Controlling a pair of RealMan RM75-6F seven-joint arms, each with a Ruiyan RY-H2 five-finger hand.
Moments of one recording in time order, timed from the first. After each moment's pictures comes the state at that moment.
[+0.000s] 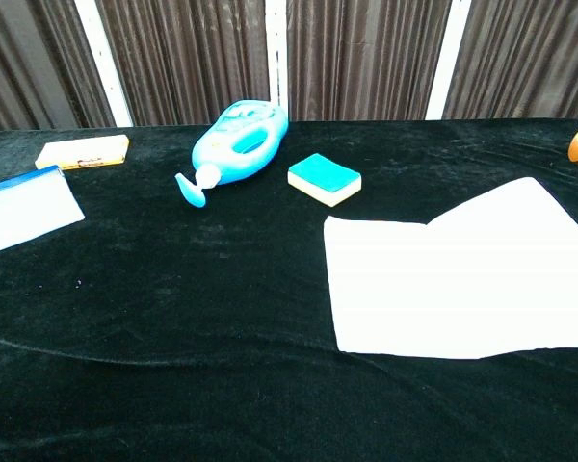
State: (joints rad) left arm -0.09 -1.09 -0.04 -1.68 1.39 1.42 0.16; right arm 0.08 -1.19 0.07 -1.54 -1.59 1.58 -0.06
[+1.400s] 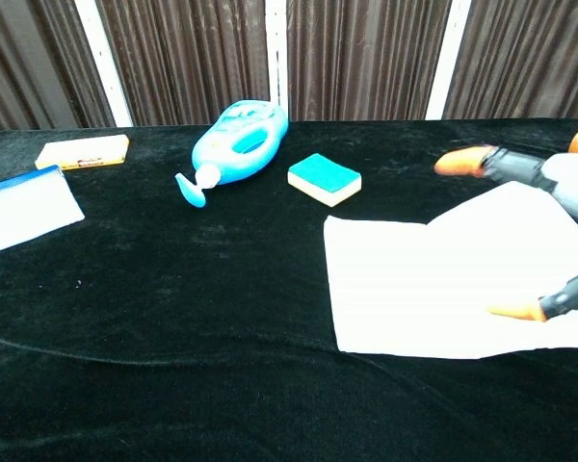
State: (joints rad) left arm -0.09 -1.09 -0.08 -1.67 1.30 1.42 0.19; right arm 0.33 -1.40 0.05 -1.75 -1.61 1.20 -0.12
